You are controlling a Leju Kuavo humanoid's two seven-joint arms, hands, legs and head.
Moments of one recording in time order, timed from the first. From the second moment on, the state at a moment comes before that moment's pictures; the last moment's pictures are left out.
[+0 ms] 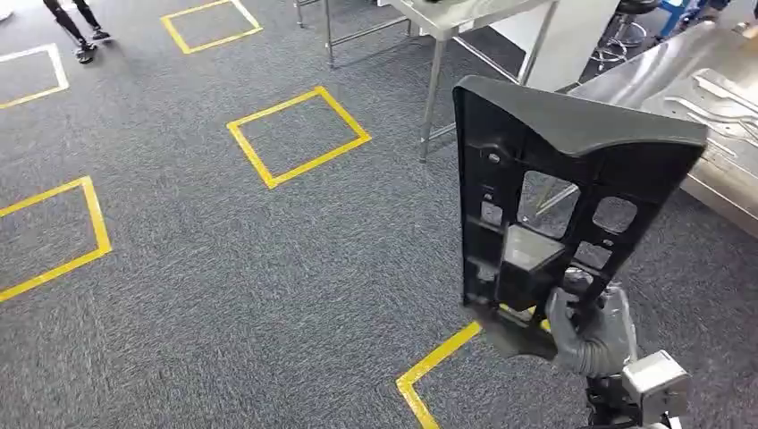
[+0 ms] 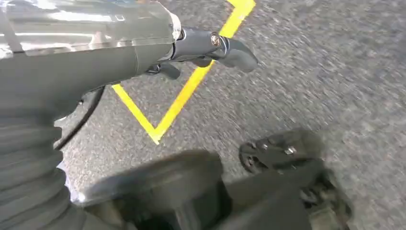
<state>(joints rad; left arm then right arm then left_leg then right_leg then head) -0.08 -0.19 1.00 -0.20 -1.29 0.20 -0.05 0.20 -0.16 -0.11 -2.00 0.18 0.03 -0.43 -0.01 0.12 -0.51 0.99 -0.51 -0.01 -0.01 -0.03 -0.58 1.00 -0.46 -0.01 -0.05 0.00</state>
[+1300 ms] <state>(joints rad) -0.09 -0.20 1.00 -0.20 -1.29 0.20 -0.08 0.16 -0.10 -0.15 -1.97 0.04 0.26 -0.48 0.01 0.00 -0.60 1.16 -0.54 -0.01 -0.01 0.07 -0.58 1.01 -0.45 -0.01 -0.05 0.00</state>
